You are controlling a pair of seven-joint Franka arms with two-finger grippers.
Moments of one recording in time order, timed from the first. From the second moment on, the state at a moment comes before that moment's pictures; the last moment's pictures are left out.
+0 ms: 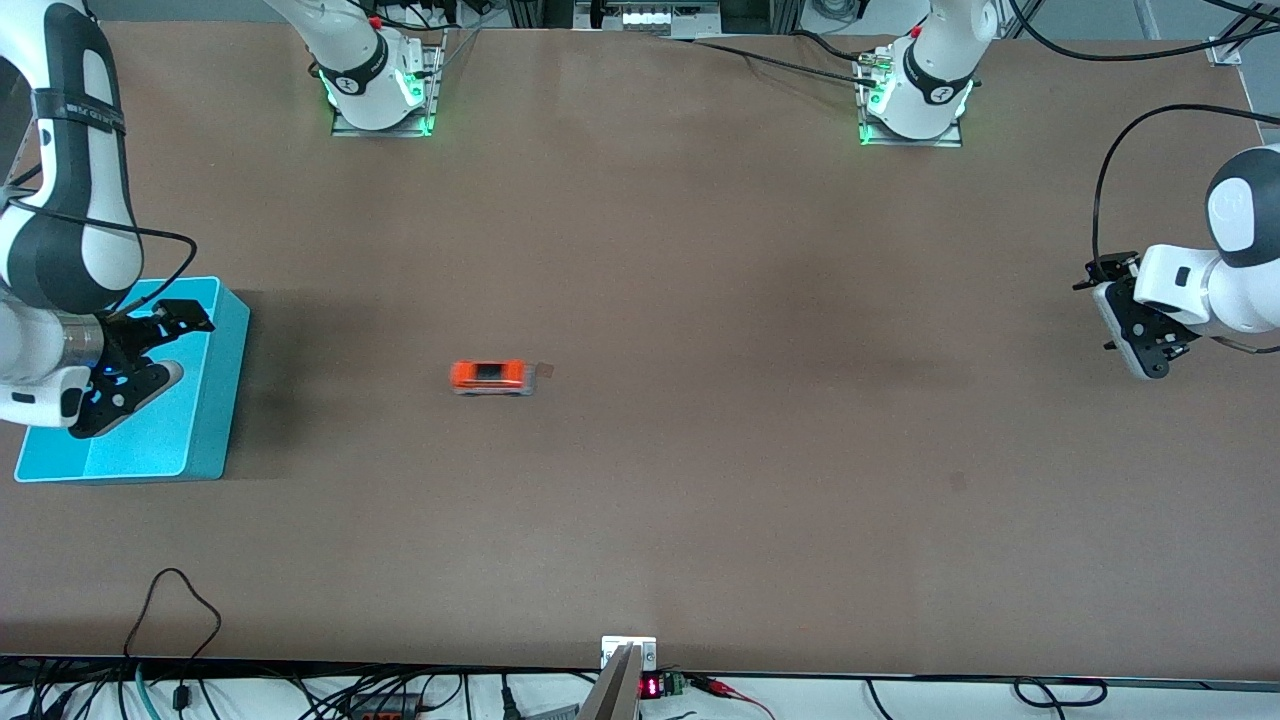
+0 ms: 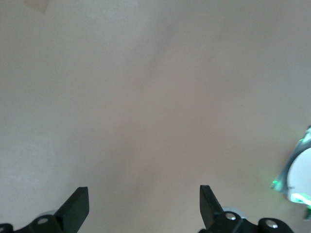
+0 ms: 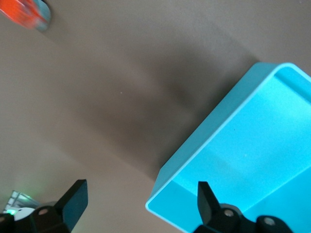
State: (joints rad) left arm 0.21 0.22 -0.03 -1.85 0.03 1.77 1.19; right arm -0.01 0.45 -0.11 -1.50 -0.04 1.65 -0.77
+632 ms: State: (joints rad) left arm 0.17 0.19 -0.03 -1.82 0.03 1.68 0.98; right arm -0.02 0.38 -0.09 -1.76 -0.10 1.97 -1.08
